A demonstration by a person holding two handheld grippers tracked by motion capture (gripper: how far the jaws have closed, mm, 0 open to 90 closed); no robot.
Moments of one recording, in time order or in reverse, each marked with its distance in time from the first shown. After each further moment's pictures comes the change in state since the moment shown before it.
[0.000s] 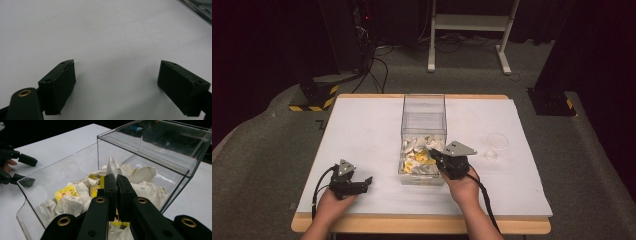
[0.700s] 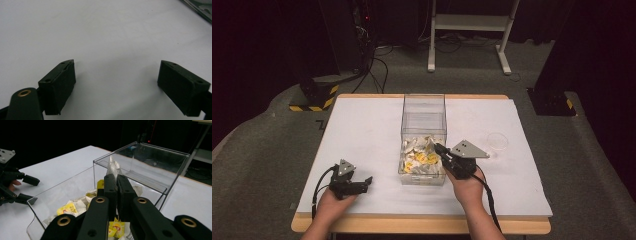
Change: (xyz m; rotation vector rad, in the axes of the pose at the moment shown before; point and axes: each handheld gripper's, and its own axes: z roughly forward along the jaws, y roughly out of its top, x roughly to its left) left arm 0.000 0.000 0.000 0.000 0.000 0.000; right arm -0.004 0.008 -0.024 -0.150 -0.025 0.015
